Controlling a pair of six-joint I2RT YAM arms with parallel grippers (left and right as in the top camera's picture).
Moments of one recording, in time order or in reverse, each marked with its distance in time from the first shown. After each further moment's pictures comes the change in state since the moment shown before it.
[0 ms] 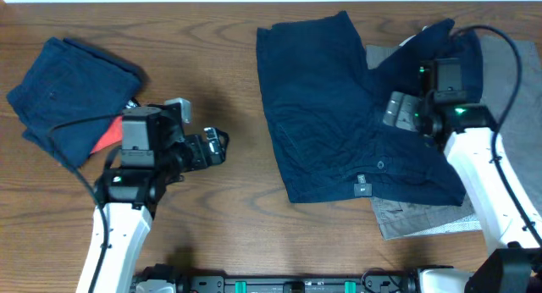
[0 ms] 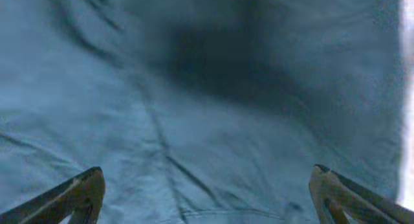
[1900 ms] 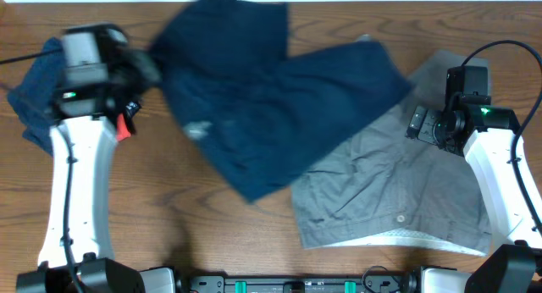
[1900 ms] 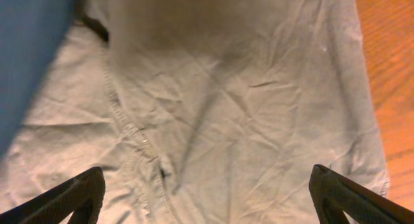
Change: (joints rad) left arm 0.257 0.391 0.576 -0.064 -0.211 -0.165; right arm -0.124 -0.002 0.000 -0.145 -0.004 -0.030
